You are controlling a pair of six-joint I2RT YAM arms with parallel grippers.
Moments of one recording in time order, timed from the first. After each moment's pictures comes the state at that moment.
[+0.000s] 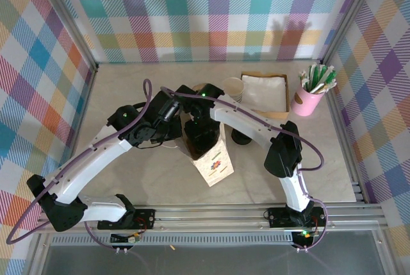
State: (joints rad) left arm -0.78 1.27 1.44 -1.20 -0.18 -0.87; right arm 0.95 2.06 2.04 -1.40 0.10 0.37
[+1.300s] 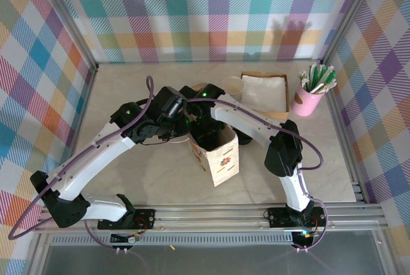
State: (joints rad) left arm -0.80 1.31 1.48 -1.15 -0.09 -0.94; right arm 0.94 2.05 2.01 -1.42 0.10 0.37
